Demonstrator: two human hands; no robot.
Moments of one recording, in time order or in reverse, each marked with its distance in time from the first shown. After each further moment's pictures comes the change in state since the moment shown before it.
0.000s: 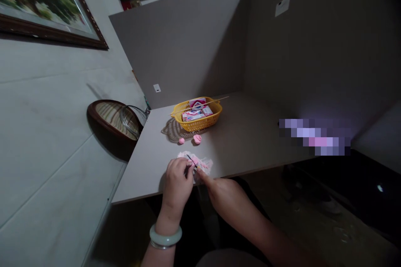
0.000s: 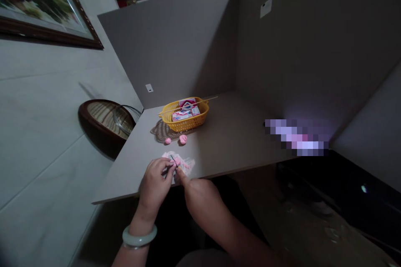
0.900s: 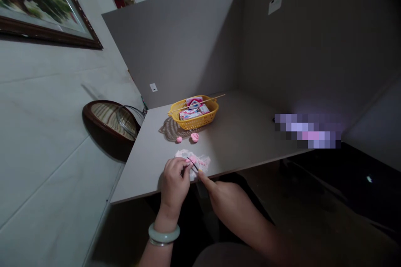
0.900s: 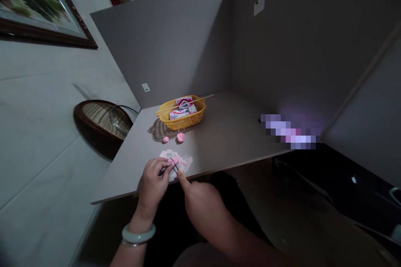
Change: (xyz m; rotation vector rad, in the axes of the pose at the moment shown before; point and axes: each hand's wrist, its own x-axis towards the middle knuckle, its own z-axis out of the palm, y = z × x) left_hand -0.007 -0.008 0.002 -0.028 0.039 0.062; right_hand -0.020 -0.007 -0.003 -0.008 -0.054 0.020
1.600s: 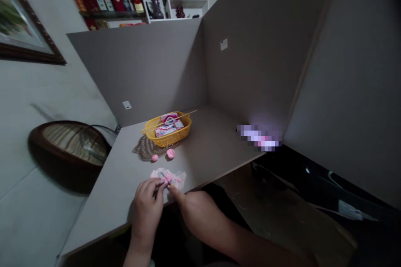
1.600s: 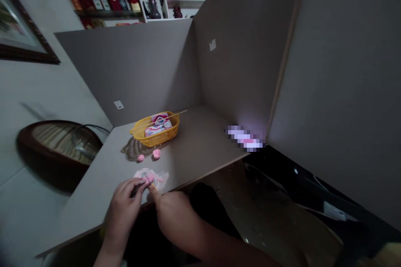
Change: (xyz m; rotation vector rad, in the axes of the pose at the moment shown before) left_hand 0.004 -0.017 0.001 -0.032 0.060 0.075; right_hand 0.012 -0.006 -0.014 0.015 0.050 -0.019
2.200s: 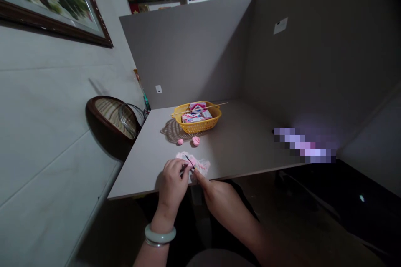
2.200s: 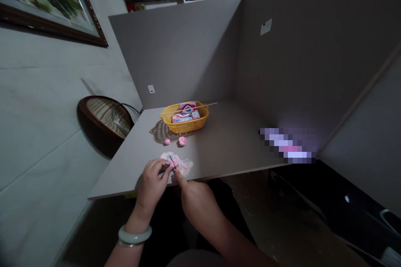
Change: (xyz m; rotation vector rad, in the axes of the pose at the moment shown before) left_hand -0.003 0.014 0.001 0.028 -0.029 -0.117; right_hand 0.003 0.009 0.018 0.004 0.029 -0.010
